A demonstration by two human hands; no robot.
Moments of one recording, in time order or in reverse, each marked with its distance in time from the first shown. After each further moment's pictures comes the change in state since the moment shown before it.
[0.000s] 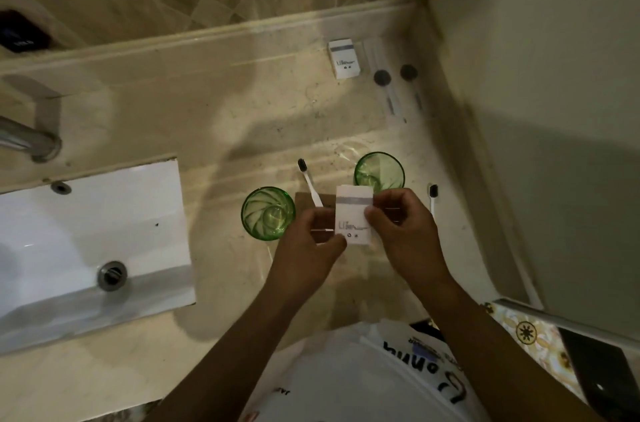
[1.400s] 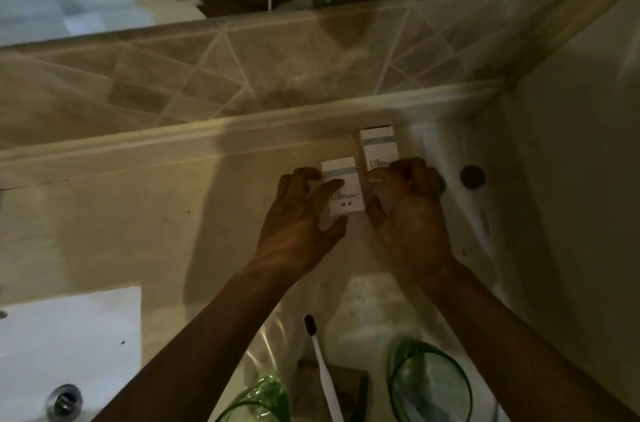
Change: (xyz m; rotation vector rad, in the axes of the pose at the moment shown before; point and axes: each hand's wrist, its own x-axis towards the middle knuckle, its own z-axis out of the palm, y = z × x) left_hand 0.291 0.057 -0.045 0.851 0.170 0.522; right_hand 0.289 -0.037 0.070 -0.845 0.030 -0.507
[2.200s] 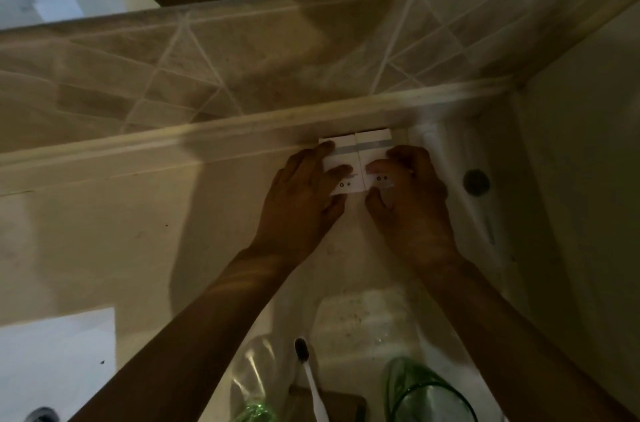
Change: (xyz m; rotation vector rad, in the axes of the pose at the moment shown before) left_hand 0.046 -0.009 0.018 0.074 0.086 0.174; right_hand 0.032 0.001 -0.007 0.129 -0.099 0.160
